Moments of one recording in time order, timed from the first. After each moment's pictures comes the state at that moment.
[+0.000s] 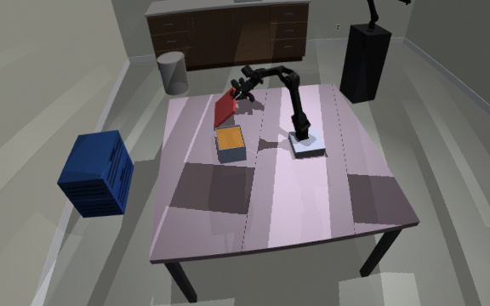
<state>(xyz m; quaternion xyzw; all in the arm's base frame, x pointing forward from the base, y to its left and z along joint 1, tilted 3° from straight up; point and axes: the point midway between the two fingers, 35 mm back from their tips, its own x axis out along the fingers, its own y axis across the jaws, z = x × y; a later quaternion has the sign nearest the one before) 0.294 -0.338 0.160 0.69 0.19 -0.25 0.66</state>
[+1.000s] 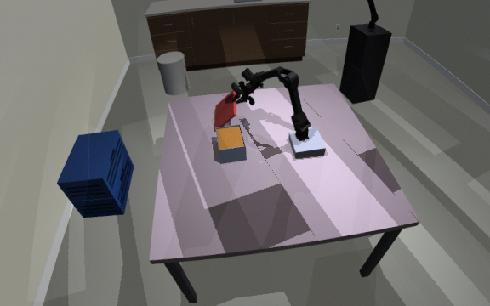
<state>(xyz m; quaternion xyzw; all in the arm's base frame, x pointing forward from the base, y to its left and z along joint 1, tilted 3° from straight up) 0.296 -0.338 0.136 0.69 0.19 -0.25 0.66</state>
